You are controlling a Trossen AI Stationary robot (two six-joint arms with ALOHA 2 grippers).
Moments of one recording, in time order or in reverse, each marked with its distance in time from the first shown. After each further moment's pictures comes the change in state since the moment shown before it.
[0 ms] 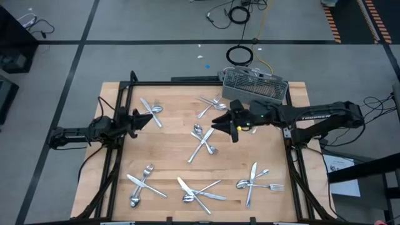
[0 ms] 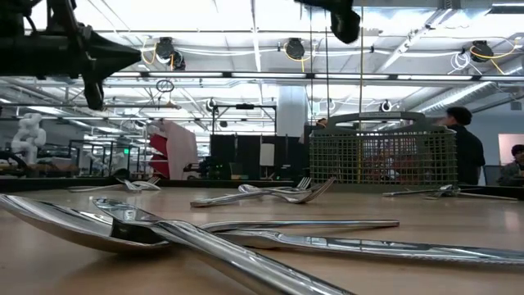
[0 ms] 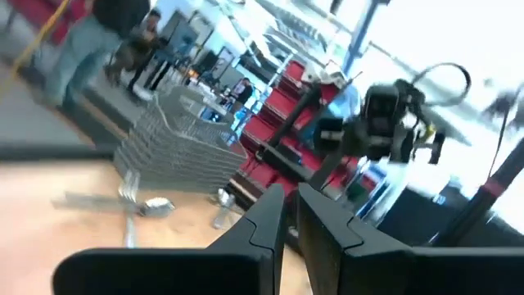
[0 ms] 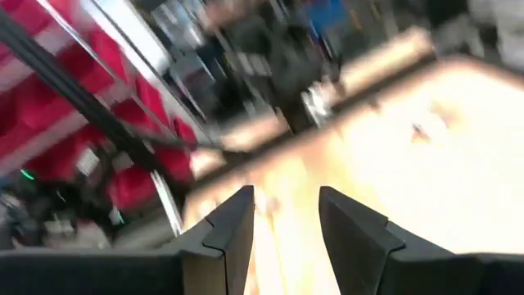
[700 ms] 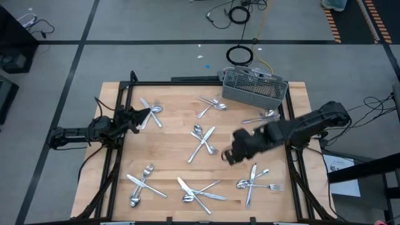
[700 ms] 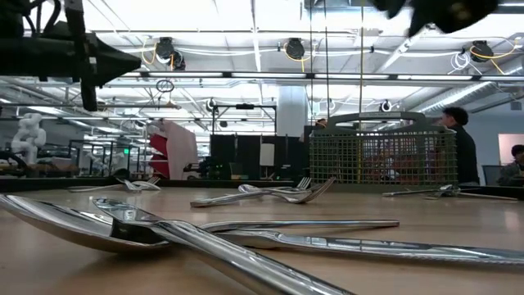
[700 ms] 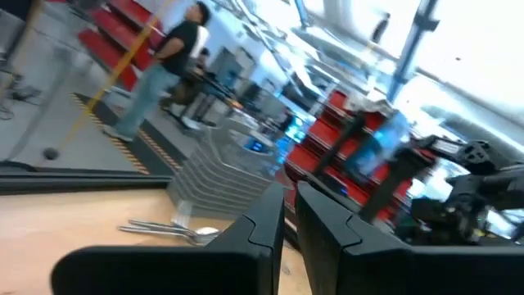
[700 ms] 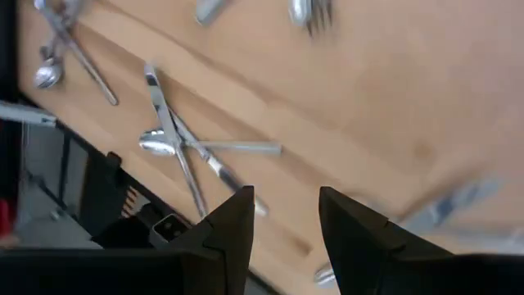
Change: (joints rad) left arm 0.000 0.000 0.000 0.014 -0.154 0.091; right arm 0.344 0.250 0.340 -0.940 0.032 0.972
